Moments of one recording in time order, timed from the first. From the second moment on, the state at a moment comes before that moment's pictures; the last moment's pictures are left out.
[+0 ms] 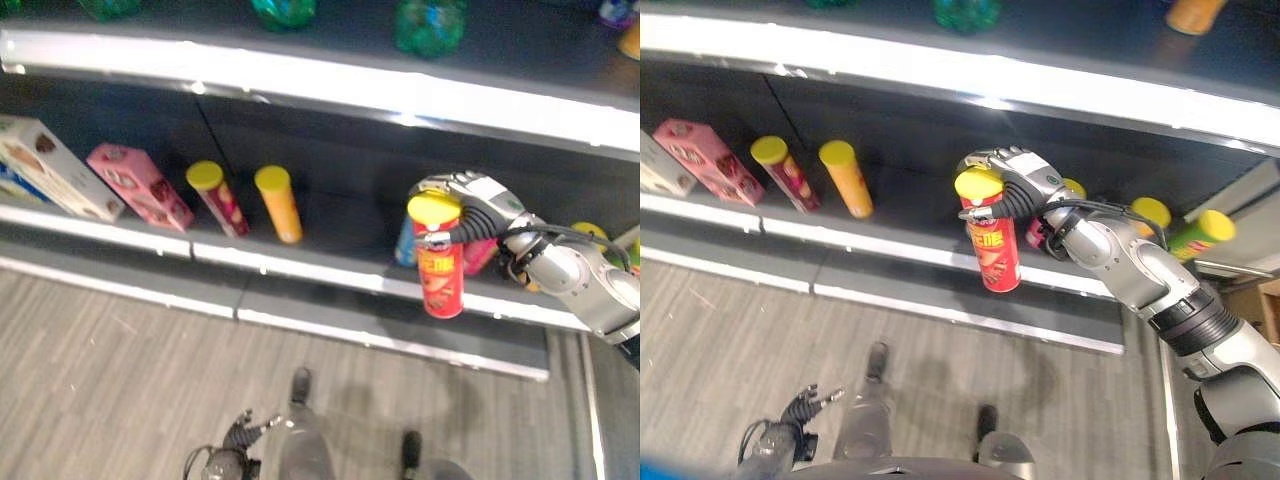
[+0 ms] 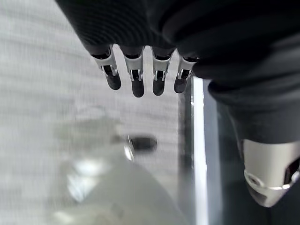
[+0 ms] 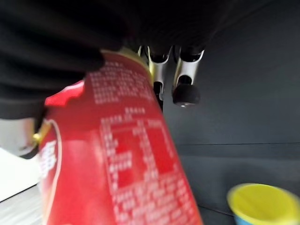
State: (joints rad) left arm 0.07 0.31 -0.10 1.00 -0.11 -0.08 0.11; right arm -0.60 -0.93 0.52 -0.07 -0.28 -0.16 -0.04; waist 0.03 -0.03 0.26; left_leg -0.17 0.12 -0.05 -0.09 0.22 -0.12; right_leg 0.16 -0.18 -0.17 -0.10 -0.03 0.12
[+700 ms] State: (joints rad) left arm 0.08 0.32 -0.11 0.95 -0.12 -0.08 0.15; right arm -0.67 -0.72 0.52 0.17 -0.51 -0.07 -0.17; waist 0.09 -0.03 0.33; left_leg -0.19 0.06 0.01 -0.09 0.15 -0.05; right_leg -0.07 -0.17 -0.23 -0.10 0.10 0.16
